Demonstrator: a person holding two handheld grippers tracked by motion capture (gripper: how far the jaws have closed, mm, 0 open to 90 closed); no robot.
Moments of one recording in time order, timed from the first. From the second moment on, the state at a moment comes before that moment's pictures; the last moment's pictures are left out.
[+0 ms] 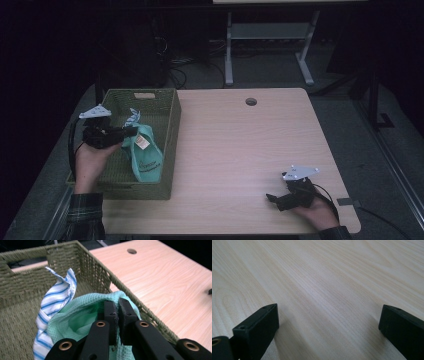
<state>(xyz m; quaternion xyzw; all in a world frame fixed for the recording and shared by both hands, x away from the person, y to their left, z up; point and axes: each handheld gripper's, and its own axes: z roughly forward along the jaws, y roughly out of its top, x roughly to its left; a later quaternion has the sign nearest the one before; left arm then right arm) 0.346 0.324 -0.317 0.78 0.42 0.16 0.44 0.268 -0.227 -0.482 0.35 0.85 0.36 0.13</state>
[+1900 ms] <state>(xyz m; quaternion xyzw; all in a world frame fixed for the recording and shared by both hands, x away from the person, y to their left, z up) 0.352 0.276 -0.201 0.77 0.31 0.14 0.53 0.269 -0.227 -0.482 0.36 0.85 0.36 0.13</state>
